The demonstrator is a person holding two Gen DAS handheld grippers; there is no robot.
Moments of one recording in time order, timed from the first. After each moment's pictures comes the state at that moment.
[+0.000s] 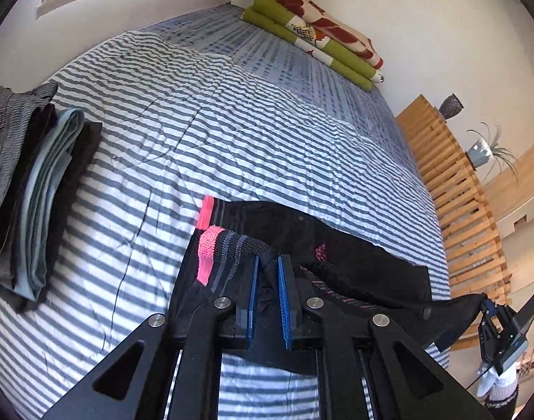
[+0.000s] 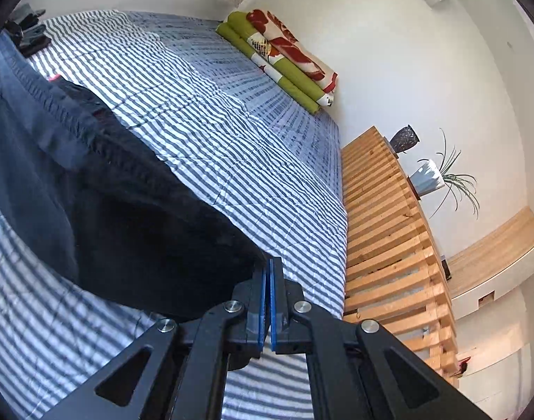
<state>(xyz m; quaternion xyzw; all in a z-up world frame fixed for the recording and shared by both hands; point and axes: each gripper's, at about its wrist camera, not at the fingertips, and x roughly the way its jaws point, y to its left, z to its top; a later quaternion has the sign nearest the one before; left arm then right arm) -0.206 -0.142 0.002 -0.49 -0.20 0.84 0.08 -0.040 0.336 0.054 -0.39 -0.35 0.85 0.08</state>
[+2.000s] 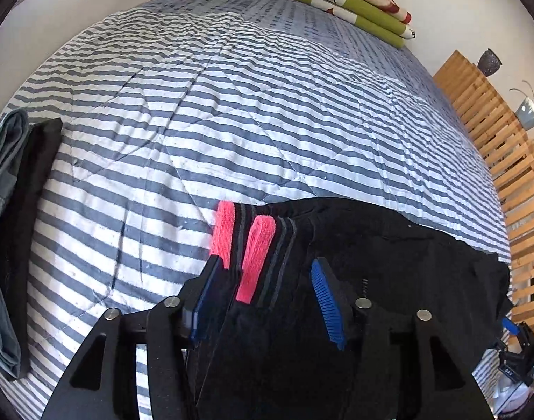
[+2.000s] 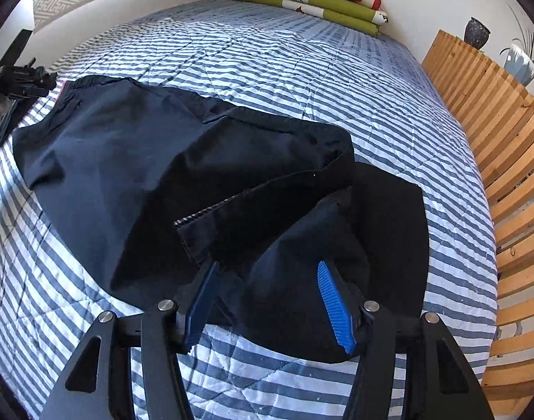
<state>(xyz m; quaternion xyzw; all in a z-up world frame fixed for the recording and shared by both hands) -0.303 -0.111 -0.126 -0.54 -0.11 0.83 0.04 -0.087 0.401 -0.078 -0.51 -0.11 0.85 -0.07</state>
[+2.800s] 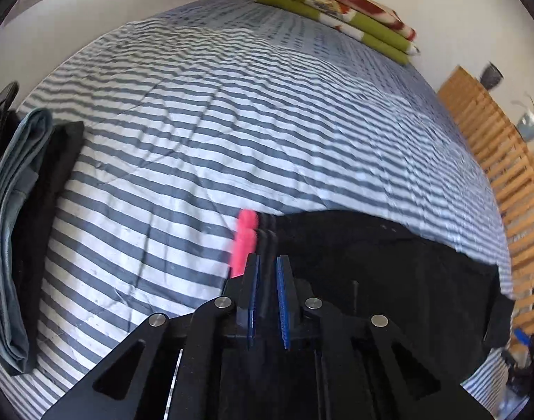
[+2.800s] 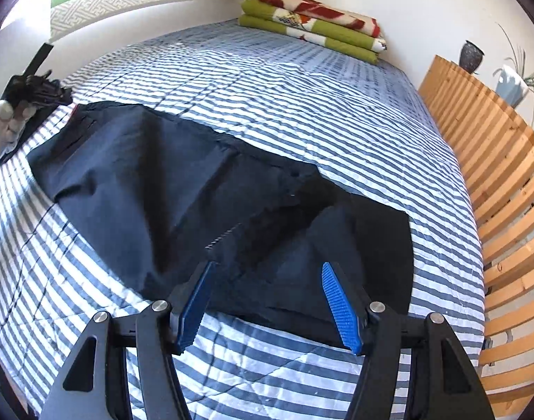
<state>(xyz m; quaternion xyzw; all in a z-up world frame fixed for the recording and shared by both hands) -0.282 -0.119 -0.113 -0.51 -0.10 0.85 0.04 -0.060 0.388 -0.044 -0.46 -0.14 0.87 -0.08</state>
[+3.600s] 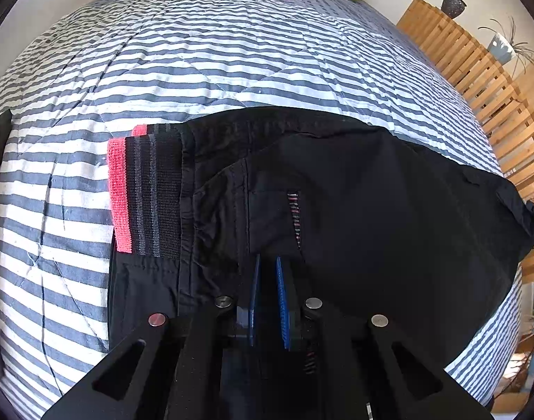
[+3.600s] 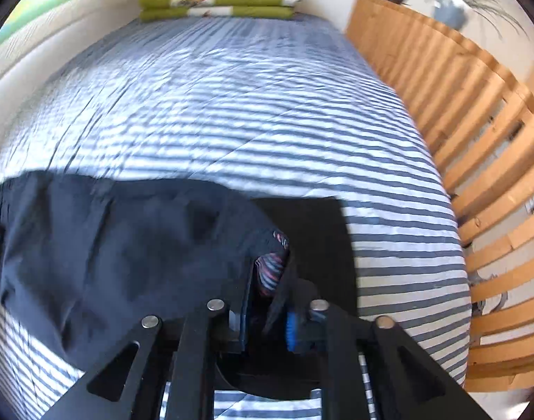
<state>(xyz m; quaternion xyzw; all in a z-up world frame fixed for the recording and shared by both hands) -0.264 -0.055 -0.167 -0.57 -0.06 0.81 0.12 -0.145 0.490 -0.034 -0.50 -0.02 0.86 0.09</state>
